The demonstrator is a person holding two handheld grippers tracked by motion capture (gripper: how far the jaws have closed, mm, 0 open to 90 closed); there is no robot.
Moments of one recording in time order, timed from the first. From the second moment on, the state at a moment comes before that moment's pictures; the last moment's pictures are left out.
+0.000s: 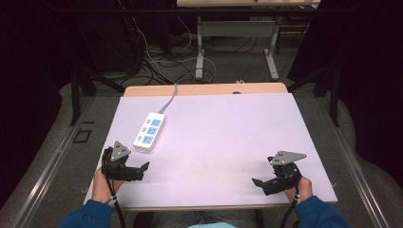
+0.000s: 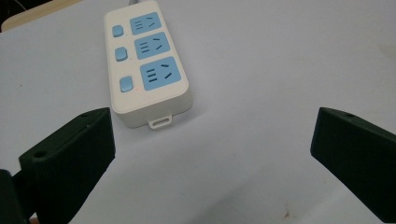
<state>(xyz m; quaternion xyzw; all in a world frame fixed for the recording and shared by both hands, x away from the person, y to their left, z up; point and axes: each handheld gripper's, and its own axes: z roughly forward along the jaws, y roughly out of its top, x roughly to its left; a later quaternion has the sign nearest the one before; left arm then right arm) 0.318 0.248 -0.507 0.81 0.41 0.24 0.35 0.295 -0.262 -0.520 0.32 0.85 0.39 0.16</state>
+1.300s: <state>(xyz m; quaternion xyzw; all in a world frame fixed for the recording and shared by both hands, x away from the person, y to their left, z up) 0.363 0.253 -0.501 0.81 0.42 0.24 0.33 0.295 -0.262 -0.521 0.33 0.84 0.39 0.16</state>
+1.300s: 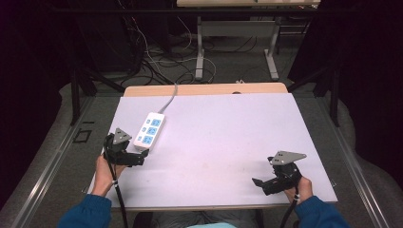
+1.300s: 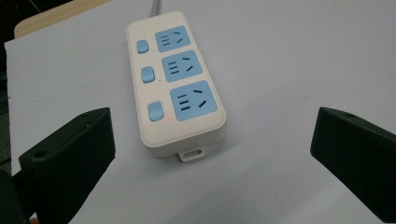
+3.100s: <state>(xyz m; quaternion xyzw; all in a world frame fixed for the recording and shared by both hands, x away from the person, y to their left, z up) 0.422 0.263 -0.514 0.77 0.48 0.24 0.33 0.296 -0.261 -0.522 0.33 0.85 0.38 0.15</state>
